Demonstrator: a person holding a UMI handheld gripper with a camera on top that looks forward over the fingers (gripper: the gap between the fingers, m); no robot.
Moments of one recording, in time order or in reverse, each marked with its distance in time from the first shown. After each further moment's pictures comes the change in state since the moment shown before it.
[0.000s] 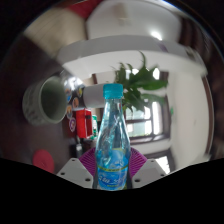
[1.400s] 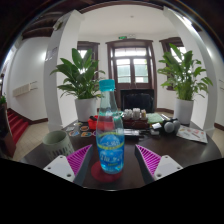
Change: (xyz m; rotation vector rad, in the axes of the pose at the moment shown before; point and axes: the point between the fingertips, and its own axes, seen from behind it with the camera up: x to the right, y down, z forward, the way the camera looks) arm -0.109 0.067 -0.046 -0.028 -0.282 1.482
